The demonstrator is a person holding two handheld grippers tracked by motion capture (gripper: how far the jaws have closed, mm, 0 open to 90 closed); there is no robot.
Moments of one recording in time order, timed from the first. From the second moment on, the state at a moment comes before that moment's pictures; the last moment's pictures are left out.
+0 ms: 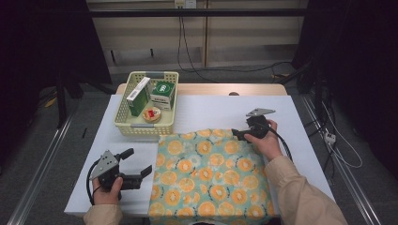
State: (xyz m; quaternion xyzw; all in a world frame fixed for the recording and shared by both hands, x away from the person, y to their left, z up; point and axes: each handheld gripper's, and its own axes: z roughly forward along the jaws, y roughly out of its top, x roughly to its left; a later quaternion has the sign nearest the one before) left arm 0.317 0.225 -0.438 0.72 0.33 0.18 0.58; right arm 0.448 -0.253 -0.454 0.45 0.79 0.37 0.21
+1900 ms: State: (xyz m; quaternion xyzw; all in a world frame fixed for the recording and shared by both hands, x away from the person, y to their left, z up) left arm 0.319 0.209 -0.435 0.75 0.31 0.18 0.56; right arm 0.375 -0.271 -0.416 0.38 0.82 0.40 0.16
